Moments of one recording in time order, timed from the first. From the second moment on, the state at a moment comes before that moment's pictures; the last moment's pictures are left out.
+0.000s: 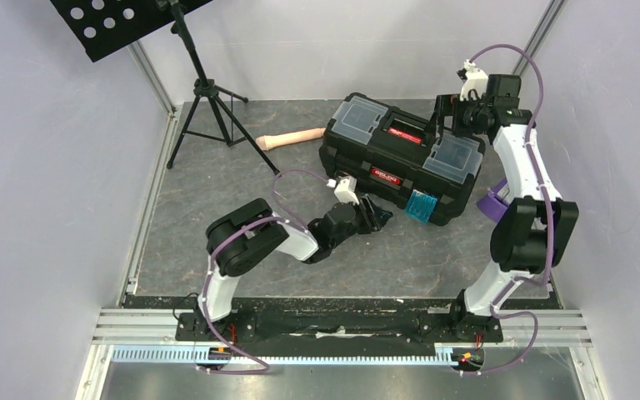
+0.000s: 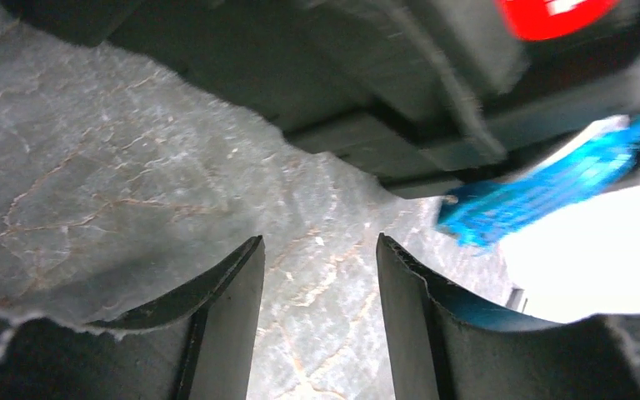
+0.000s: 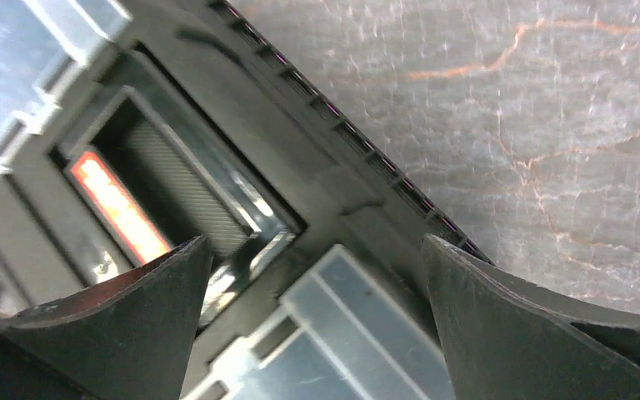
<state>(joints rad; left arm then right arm) -0.98 2.07 0.90 0.89 -0.18 -0.96 -0.10 1.70 1.60 -0.57 -0.47 -0.08</state>
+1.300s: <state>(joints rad) -0.65 1.92 1.25 0.24 0.21 -0.75 0.00 0.87 0.59 0.02 -0.30 0.21</state>
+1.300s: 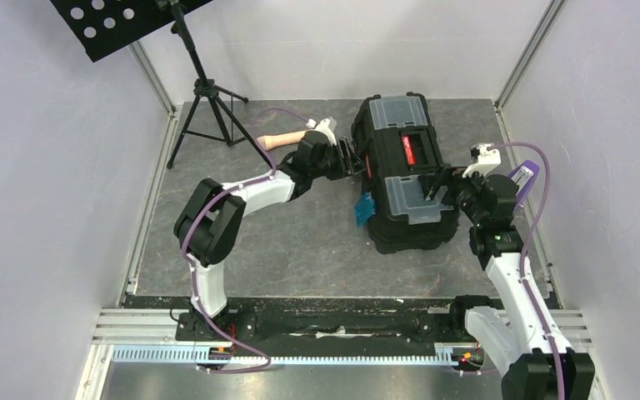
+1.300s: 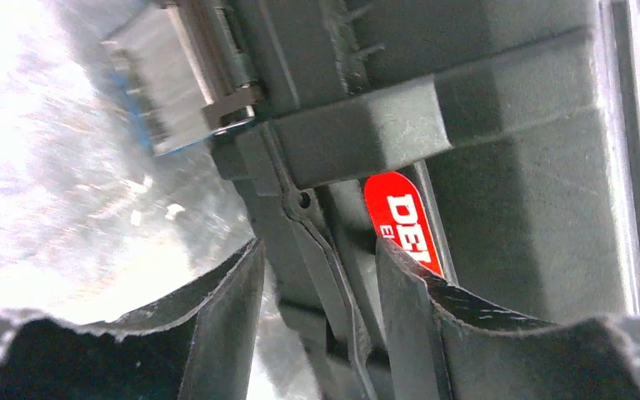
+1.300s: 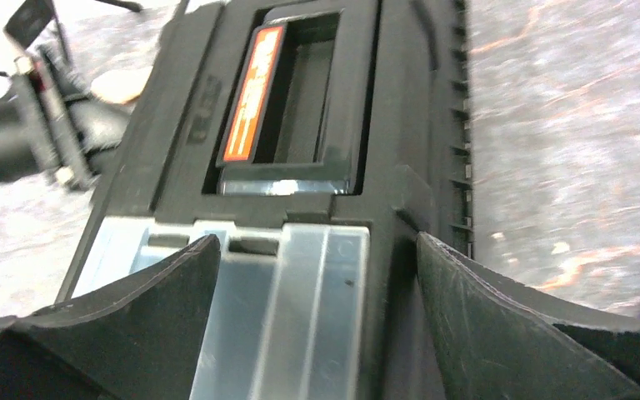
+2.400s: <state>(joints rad) -0.64 1.44 0.69 0.40 0.15 -0.97 0.05 1.24 1.11 -0.64 -0.43 0.29</state>
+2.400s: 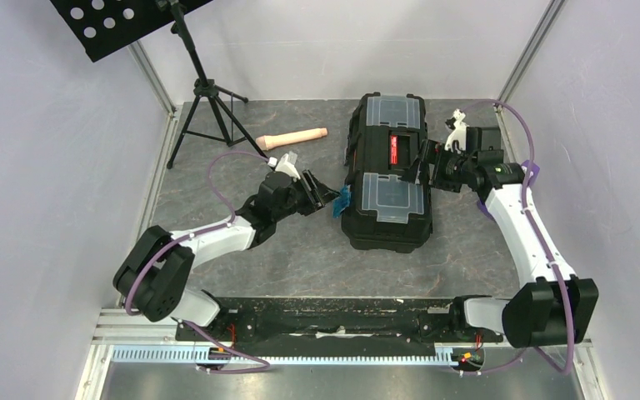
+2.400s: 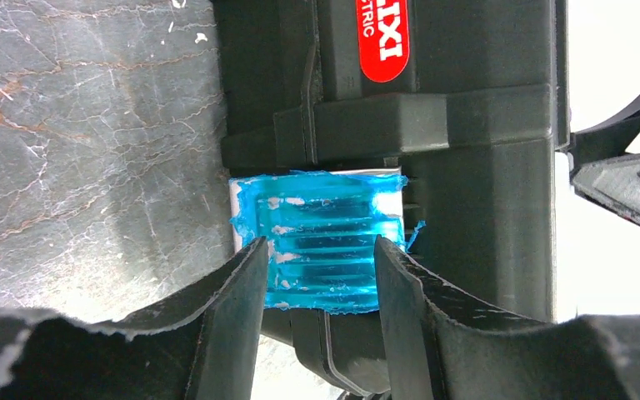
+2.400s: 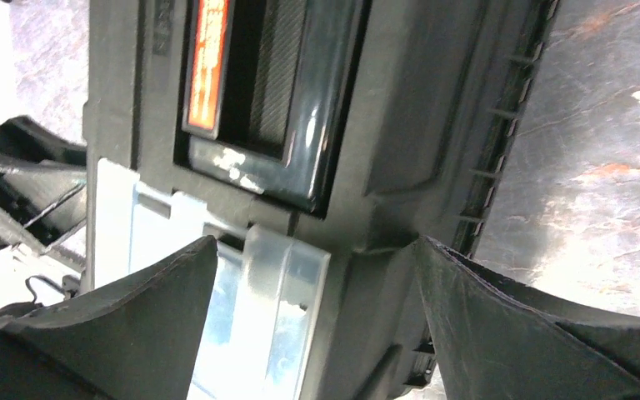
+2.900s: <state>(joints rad) -0.62 1.52 0.71 0.40 0.18 -1.00 0.04 1.41 1.29 -0.57 -0.37 0.26</state>
